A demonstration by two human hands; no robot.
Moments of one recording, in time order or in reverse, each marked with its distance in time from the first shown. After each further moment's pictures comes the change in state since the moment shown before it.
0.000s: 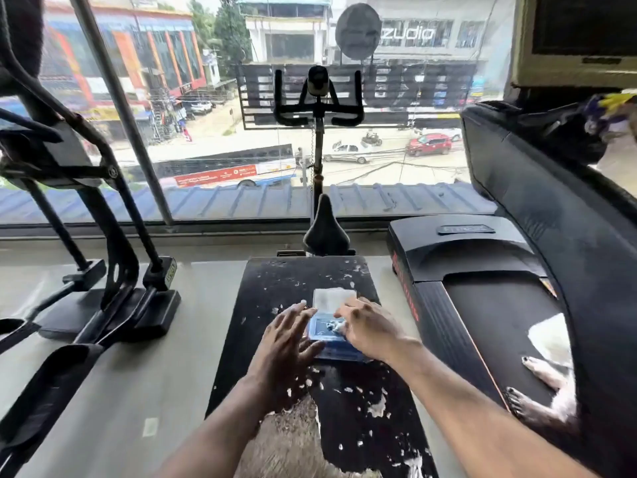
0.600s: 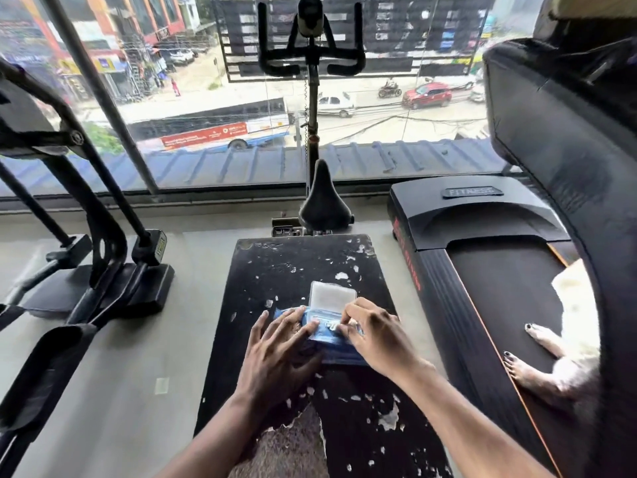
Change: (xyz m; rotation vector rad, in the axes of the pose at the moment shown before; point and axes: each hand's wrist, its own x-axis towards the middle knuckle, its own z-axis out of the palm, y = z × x) left_hand -0.007 -0.019 0.022 0.160 0.283 0.154; right_hand -0.001 0.004 0.032 0.316 0.129 0.179
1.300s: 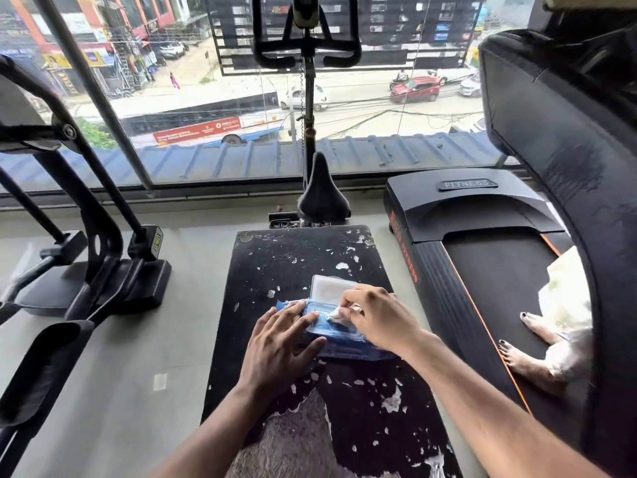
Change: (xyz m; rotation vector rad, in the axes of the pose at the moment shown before) left_hand -0.004 -0.001 -0.006 -0.084 -0.069 -0.053; right_hand 0.011 -0.007 -0.017 -0.061 -0.147 0.004
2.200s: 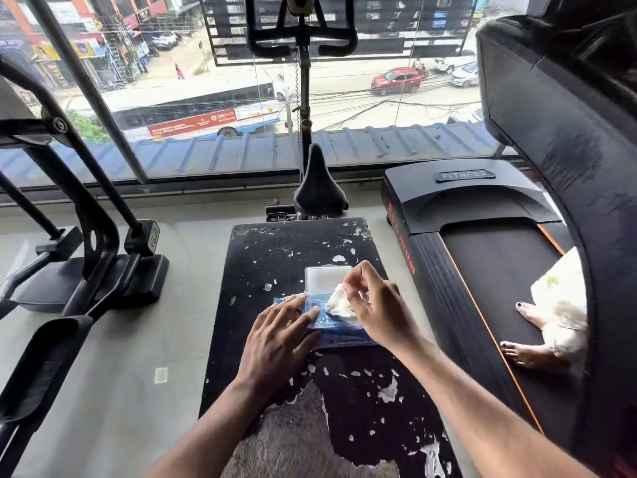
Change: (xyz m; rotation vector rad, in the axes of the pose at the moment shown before) left_hand -0.003 -0.001 0.003 0.070 0.021 0.103; right_hand -0.011 0.002 0.010 0.370 0.358 -0.060
